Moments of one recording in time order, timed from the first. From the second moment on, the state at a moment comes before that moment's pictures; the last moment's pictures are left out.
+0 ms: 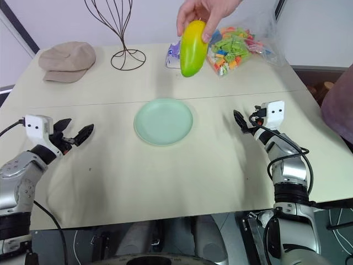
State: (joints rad) left arm -0.12 0.59 0.38 -0.02 -0.45 0.36 -0.57; right arm -0.44 -0.47 -0.25 0.38 0.32 0.15 0.52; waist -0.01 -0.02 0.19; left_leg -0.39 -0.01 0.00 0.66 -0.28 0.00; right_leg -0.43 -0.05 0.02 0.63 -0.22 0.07
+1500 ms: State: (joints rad) left arm -0.22 0.86 0.48 -0.21 -0.80 0.71 -0.80; right arm -1.01 -0.52 -0.29 0.16 0.83 1.16 0.44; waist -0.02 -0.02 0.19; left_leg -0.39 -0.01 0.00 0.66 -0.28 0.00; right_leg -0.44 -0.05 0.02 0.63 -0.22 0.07
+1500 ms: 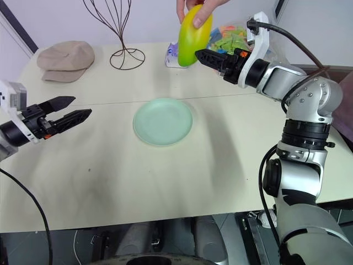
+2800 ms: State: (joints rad) left arm -0.26 0.90 0.50 -0.27 -0.91 0.79 -0.80; right arm -0.93 -0.41 -0.14 0.10 0.77 1.11 0.46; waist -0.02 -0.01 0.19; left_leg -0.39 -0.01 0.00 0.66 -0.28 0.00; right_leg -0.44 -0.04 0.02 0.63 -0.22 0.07
